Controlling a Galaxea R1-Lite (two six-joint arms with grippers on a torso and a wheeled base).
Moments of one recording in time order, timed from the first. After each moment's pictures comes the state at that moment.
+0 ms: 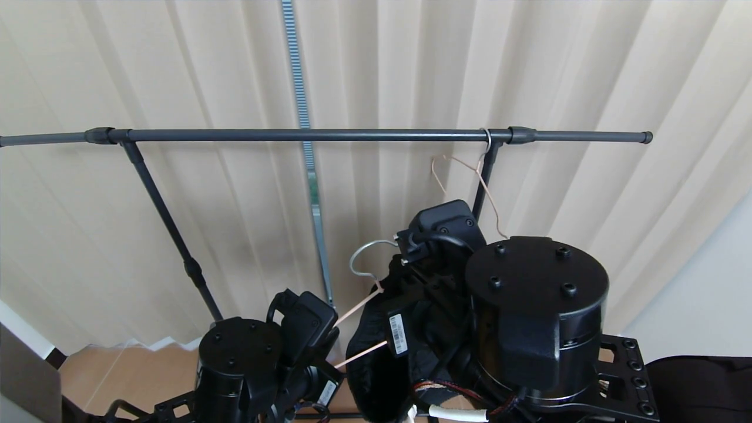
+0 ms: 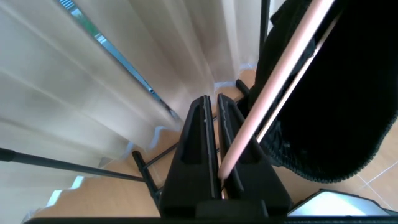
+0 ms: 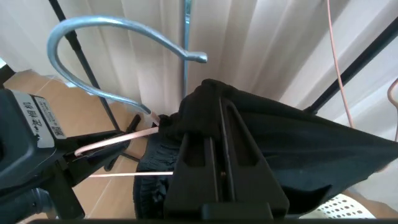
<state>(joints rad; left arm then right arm) -0.81 1.84 -0.34 -1.12 0.37 0.17 1.10 1.79 -0.92 -0.59 -0.74 0.14</state>
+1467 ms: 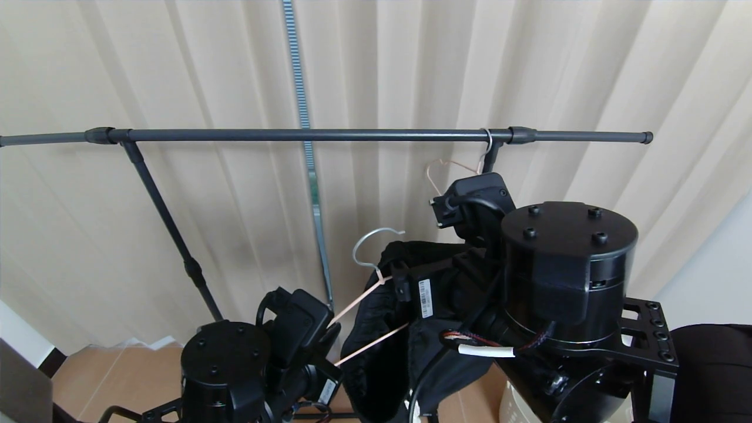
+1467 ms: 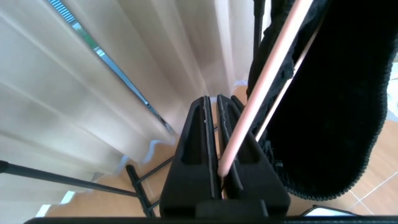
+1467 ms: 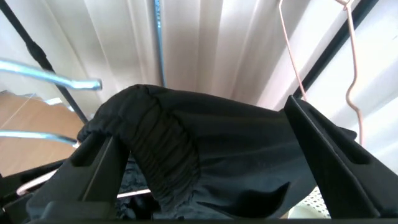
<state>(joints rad) -0.82 1.83 -0.31 -1.19 0.37 0.15 1.01 1.75 -0.92 -0.58 -0.76 0.13</state>
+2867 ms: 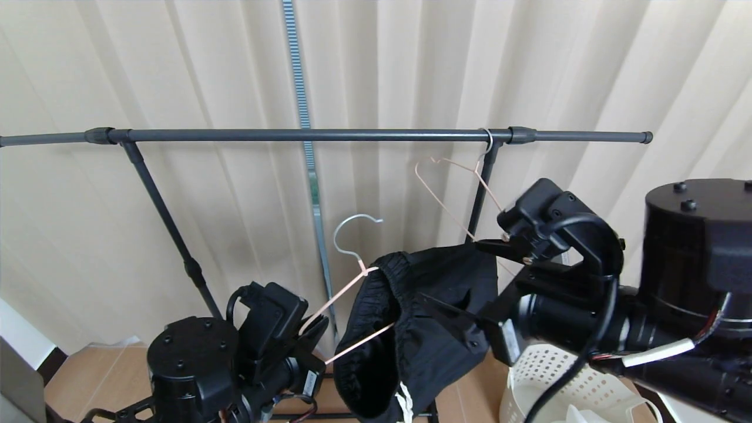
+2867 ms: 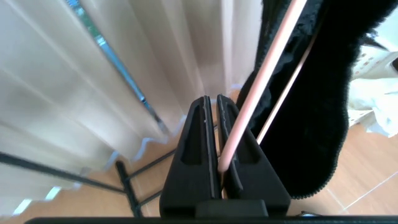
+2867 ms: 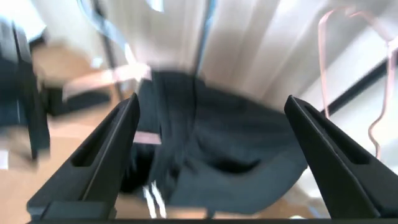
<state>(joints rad) -0.74 1.83 -0.24 -1.31 0.27 0.11 0.87 1.50 -0.80 -0.33 -0.22 -0.11</state>
